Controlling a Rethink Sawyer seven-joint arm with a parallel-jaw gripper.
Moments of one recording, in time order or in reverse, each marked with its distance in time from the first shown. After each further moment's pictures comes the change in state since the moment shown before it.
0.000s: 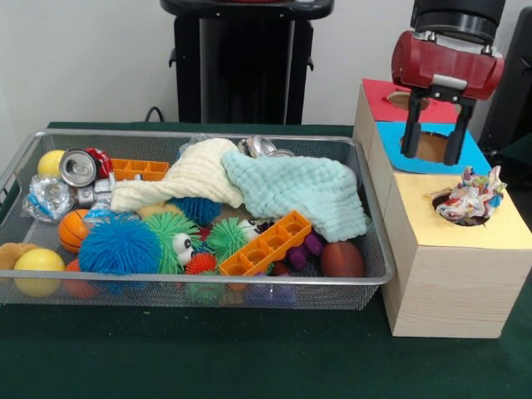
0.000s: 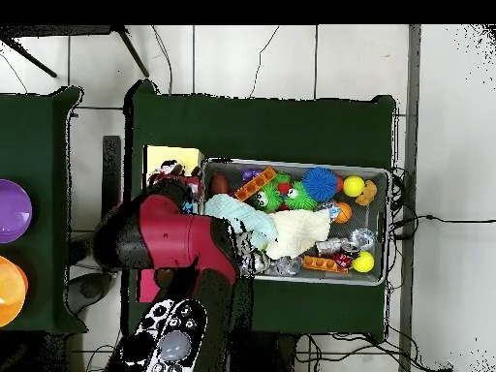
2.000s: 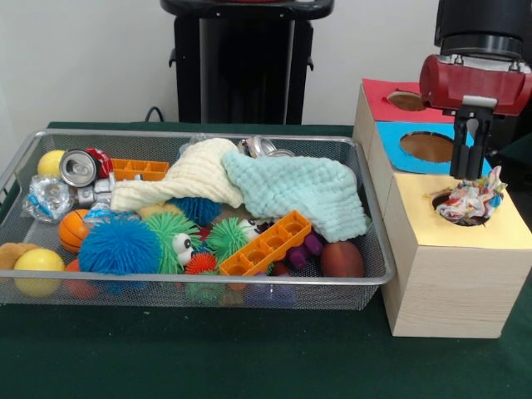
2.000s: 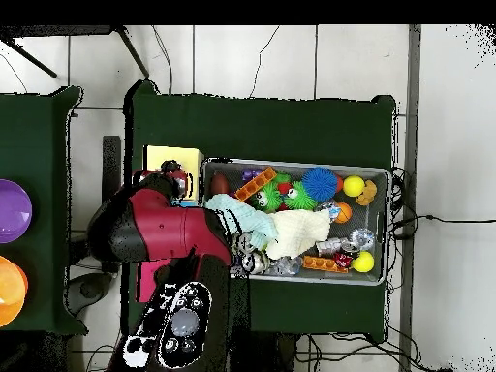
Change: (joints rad) arm -0.048 0.002 0.117 0.000 0.004 -0.018 0.000
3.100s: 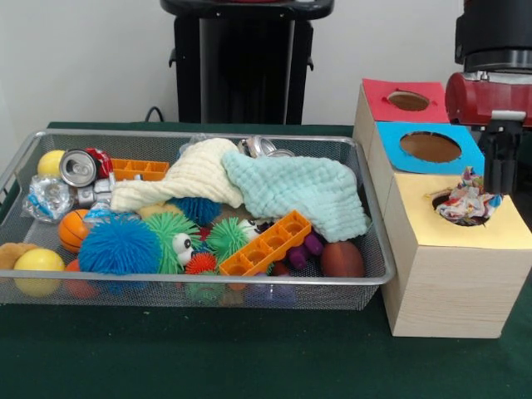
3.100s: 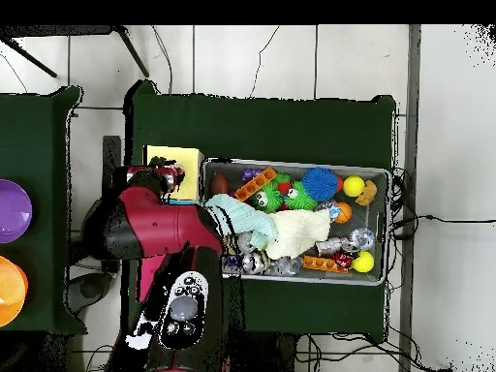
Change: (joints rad) arm -0.022 0.013 0.078 0.000 0.000 -0.078 0.000
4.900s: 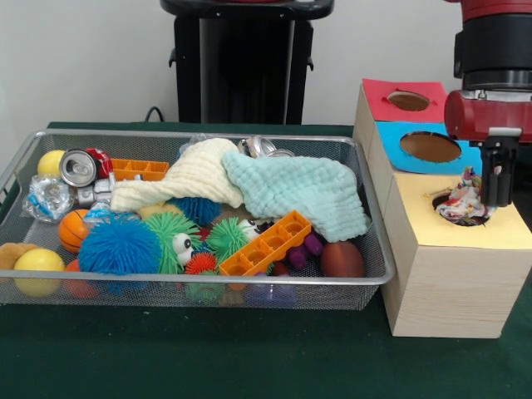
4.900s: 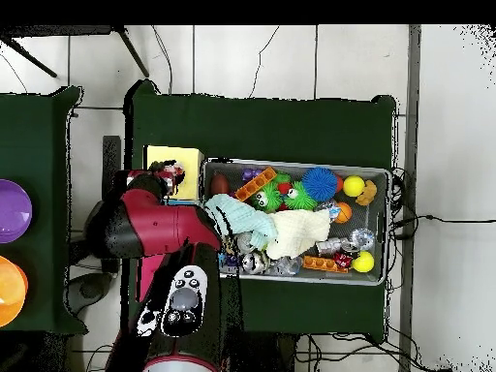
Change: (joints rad) arm -0.002 0.032 0.015 0.000 0.000 -0.001 0.000
